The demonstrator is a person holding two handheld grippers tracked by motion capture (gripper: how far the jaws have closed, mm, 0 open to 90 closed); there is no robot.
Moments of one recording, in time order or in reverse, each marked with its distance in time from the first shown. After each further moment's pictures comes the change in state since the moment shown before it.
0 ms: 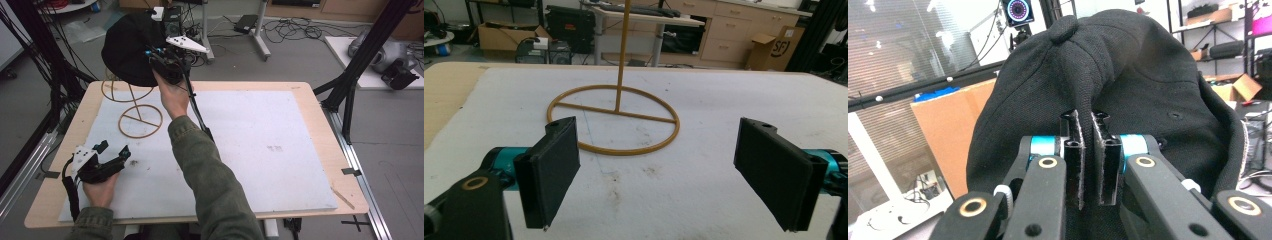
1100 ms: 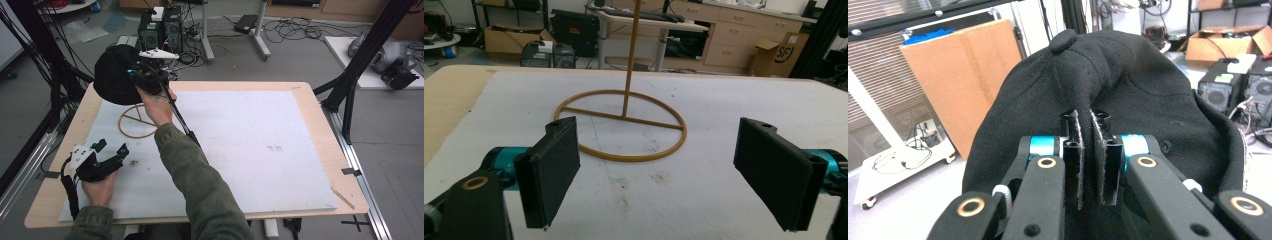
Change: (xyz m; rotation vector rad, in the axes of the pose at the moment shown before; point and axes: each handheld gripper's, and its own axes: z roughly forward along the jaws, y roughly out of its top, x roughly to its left) left arm 0.004 0.001 0.003 -0.018 0.014 -0.013; right arm 0.020 -0.041 0.041 0.211 -0.011 -0.038
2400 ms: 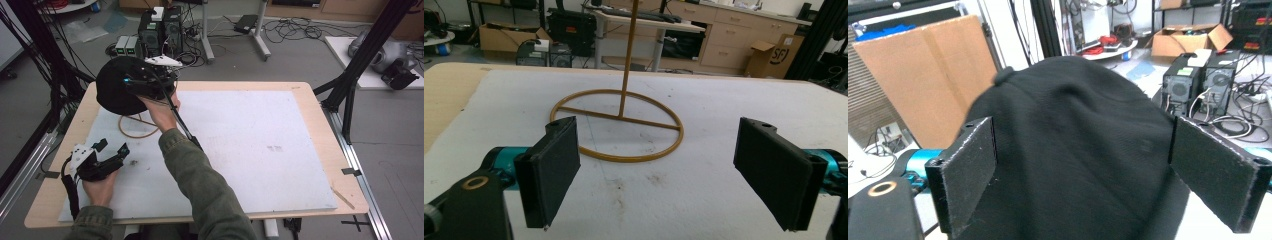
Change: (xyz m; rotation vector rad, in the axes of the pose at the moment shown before) left arm 0.000 0.000 0.002 0.000 -0.010 -0.013; right arm -0.005 -0.014 -0.013 -0.002 -0.122 -0.001
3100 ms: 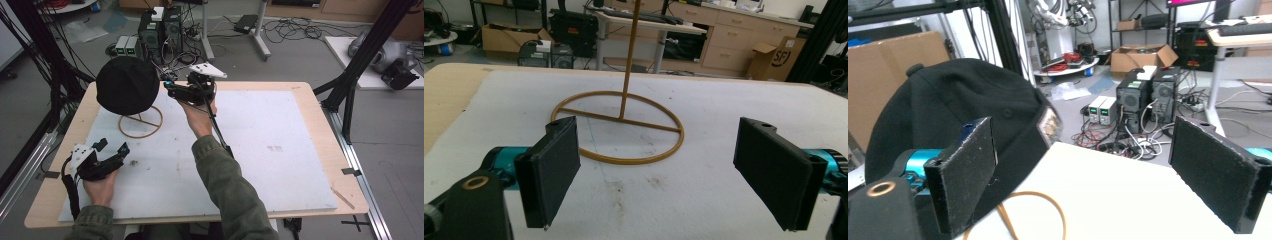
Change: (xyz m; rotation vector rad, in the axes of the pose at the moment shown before) left arm -0.001 0.001 0.001 -0.003 0.005 -0.006; right arm -0.066 -0.014 -0.075 -0.084 -0.132 -0.010
